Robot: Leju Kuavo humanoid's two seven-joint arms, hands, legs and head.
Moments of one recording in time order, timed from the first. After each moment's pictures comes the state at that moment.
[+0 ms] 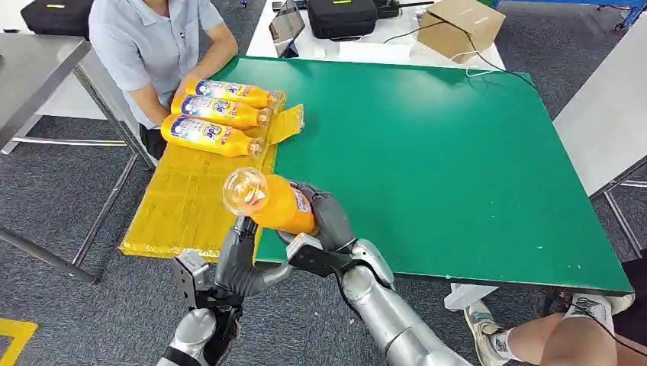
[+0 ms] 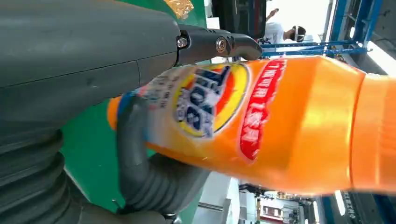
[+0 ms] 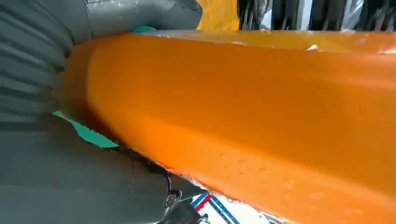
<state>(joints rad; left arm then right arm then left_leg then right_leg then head) -0.09 -0.19 -0.35 -1.34 0.03 -0.12 -0.57 -0.47 0.29 0.48 -0.79 0.49 -0.26 -0.61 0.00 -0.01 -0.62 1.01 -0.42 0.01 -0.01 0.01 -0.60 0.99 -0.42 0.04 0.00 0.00</state>
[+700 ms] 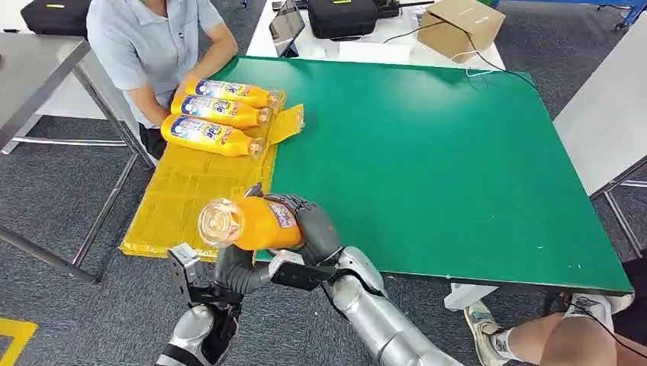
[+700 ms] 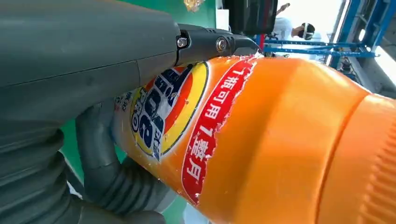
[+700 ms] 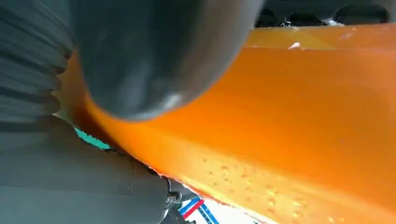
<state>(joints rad) -0.09 -0.19 -0.33 -1.31 0.12 -0.17 -0.55 -0.47 0.32 0.56 -0.74 0.53 -0.30 -0.59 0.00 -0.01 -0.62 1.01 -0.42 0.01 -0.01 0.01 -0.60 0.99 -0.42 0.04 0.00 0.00</state>
